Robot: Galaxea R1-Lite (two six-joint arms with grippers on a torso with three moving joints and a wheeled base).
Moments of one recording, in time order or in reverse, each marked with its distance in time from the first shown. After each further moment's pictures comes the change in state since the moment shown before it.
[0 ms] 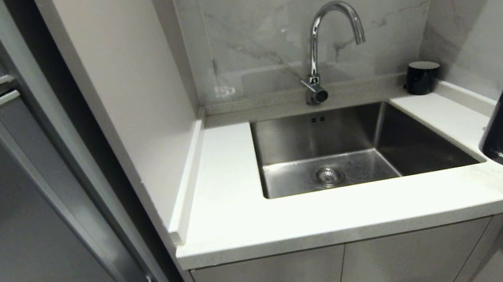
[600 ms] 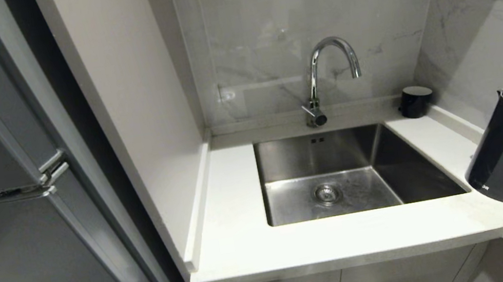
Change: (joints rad) left arm 0.000 0.000 0.000 0.001 0.000 0.001; right arm 0.000 0.000 0.000 0.000 0.000 0.001
